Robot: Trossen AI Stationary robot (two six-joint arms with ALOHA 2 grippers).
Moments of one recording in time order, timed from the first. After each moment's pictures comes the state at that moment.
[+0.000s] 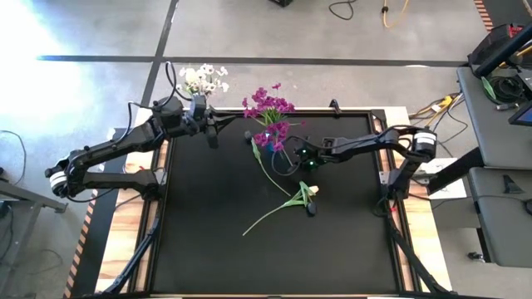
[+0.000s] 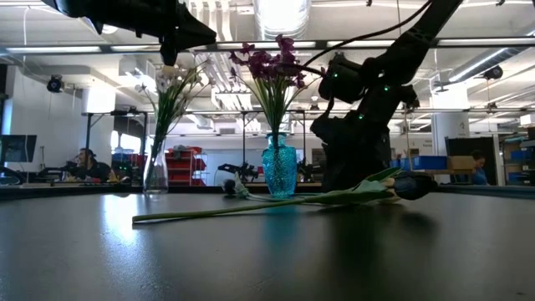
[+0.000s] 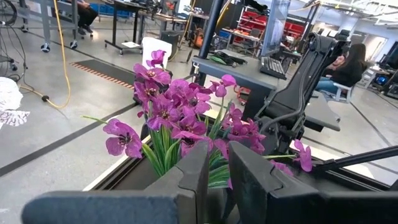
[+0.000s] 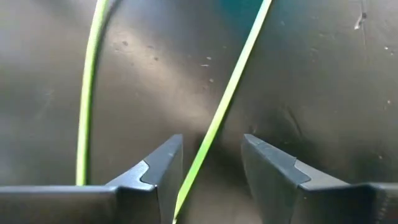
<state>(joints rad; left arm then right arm) 0.54 0.97 0.79 0.09 0.22 -0.20 -0.32 1.73 0.84 -0.12 -0.12 0.51</state>
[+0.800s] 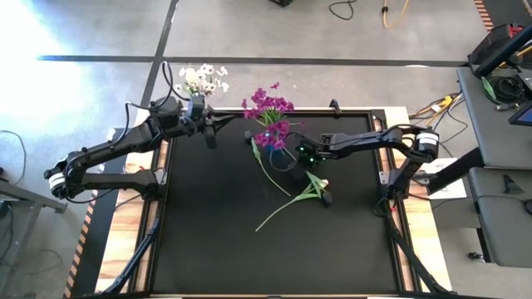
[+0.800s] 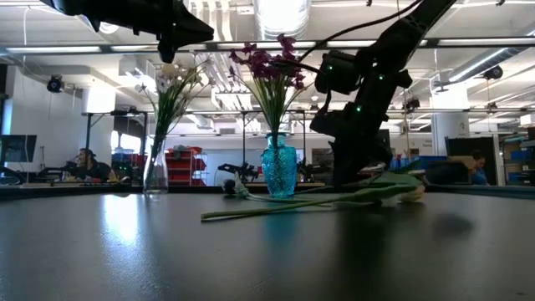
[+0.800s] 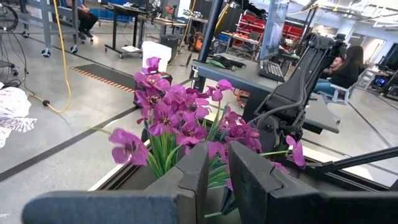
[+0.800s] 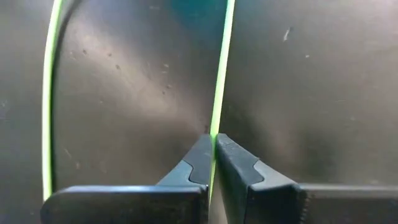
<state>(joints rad) 0.54 0.95 0.79 0.09 0.22 -0.20 -0.31 1.71 0.93 -0.33 0.01 0.52</state>
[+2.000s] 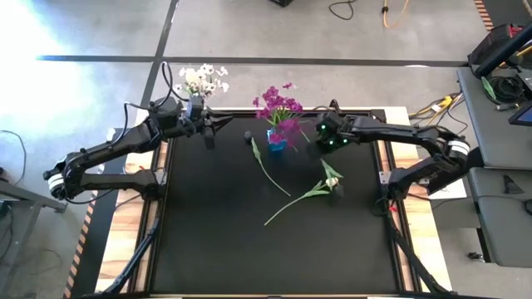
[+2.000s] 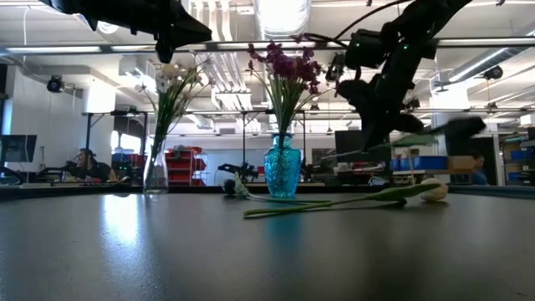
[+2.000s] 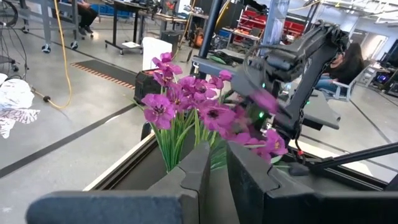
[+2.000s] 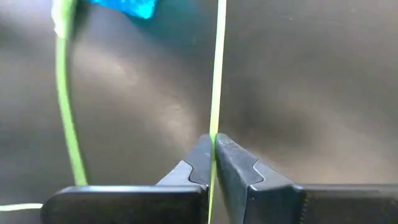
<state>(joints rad) 0.54 0.94 0.79 0.05 0.22 -0.19 -0.50 1.43 0.93 -0.61 -0.11 0.58</state>
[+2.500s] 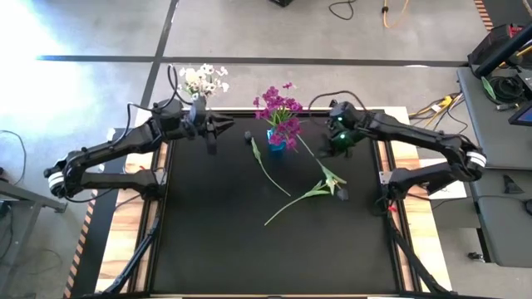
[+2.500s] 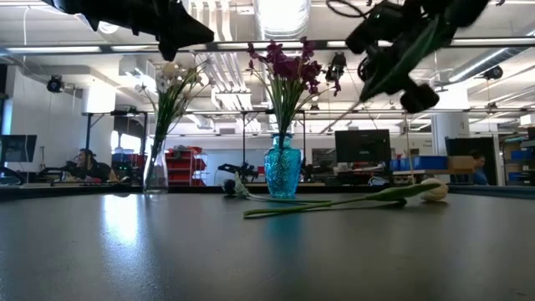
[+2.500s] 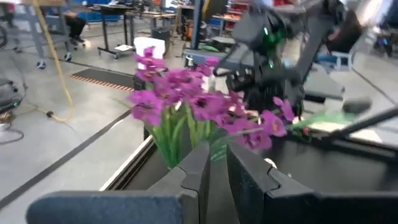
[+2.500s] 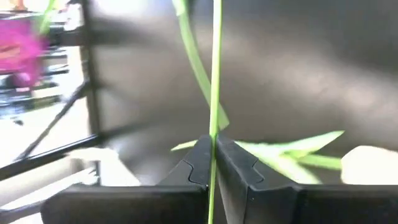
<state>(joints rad) 0.50 0.95 0.79 0.03 0.22 -0.05 -0.55 1.24 0.93 -0.62 -0.56 0.98</state>
